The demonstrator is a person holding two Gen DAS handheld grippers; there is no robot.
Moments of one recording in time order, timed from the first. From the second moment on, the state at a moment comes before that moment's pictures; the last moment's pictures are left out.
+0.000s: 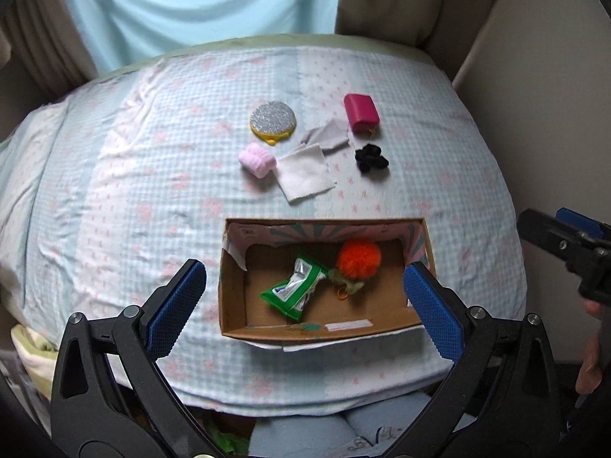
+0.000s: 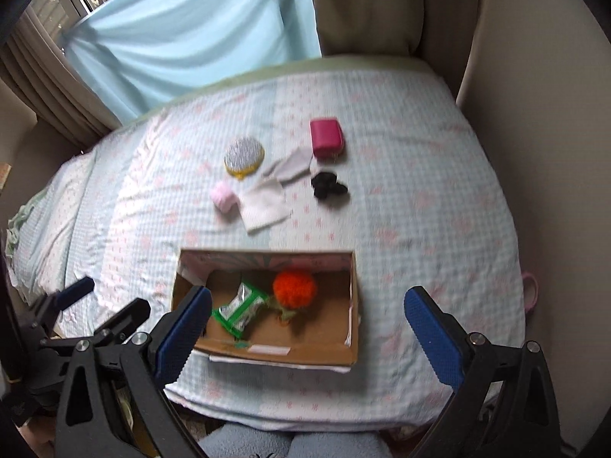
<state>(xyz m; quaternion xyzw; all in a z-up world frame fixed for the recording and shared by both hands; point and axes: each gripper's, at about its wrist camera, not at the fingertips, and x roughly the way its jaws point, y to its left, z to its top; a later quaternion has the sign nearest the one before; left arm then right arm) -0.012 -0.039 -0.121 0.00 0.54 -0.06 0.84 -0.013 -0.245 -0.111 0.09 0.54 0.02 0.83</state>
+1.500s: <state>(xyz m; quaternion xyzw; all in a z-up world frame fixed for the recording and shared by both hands) 0.254 -0.063 -0.439 -0.18 0.68 0.12 0.71 0.357 -0.280 -0.376 0.06 0.59 0.08 0.80</state>
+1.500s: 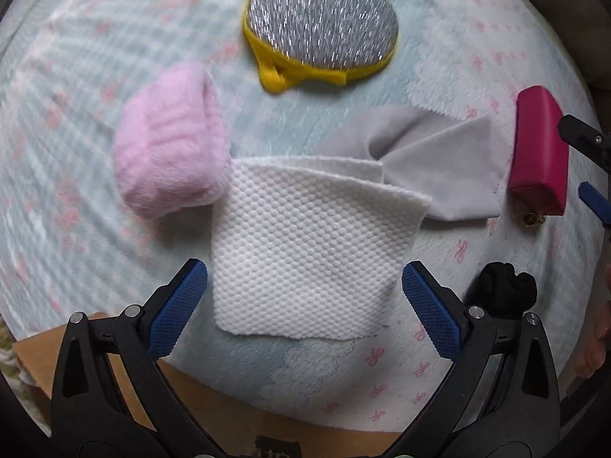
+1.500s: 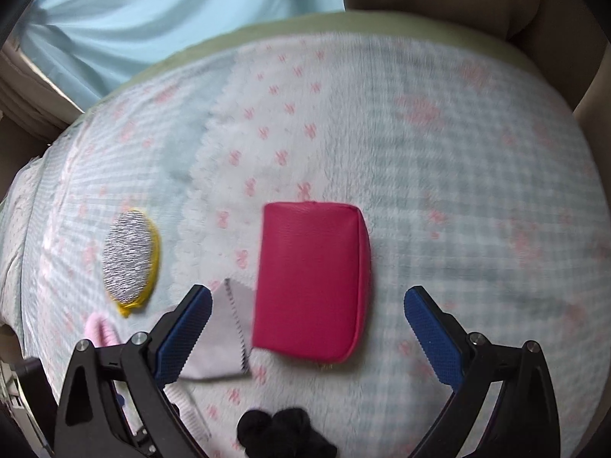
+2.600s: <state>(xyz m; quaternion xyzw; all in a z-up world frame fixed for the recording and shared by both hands) 0.257 -0.075 -0.420 -0.19 0.68 0.09 0.70 0.370 -0.274 -0.409 0.05 0.62 0.04 0.78</state>
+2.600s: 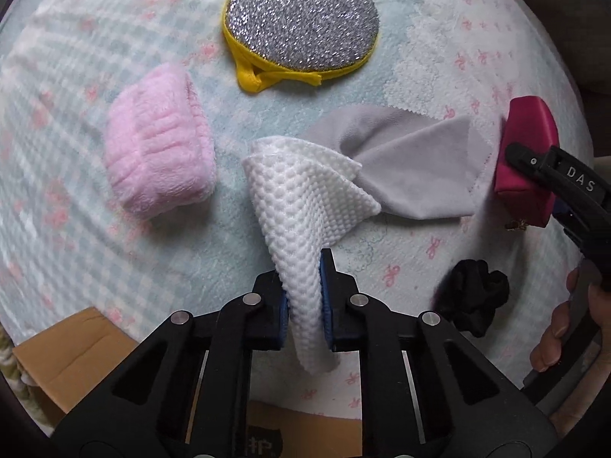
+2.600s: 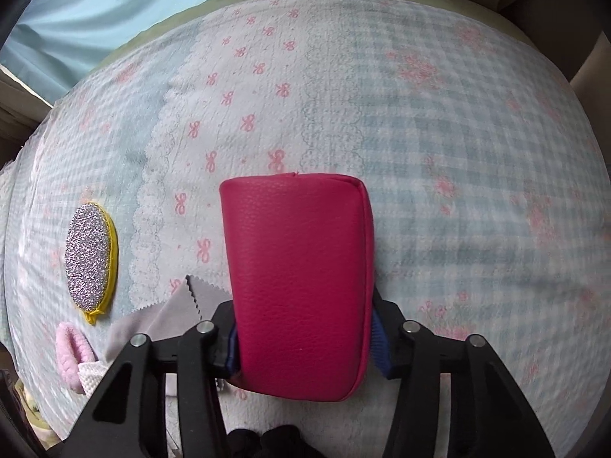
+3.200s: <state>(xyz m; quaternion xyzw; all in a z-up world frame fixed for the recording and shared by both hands) 0.241 -0.071 -0.302 -0.18 0.61 0.05 0.77 0.312 -0.289 -0.302 0.08 0.57 0.04 0.82</state>
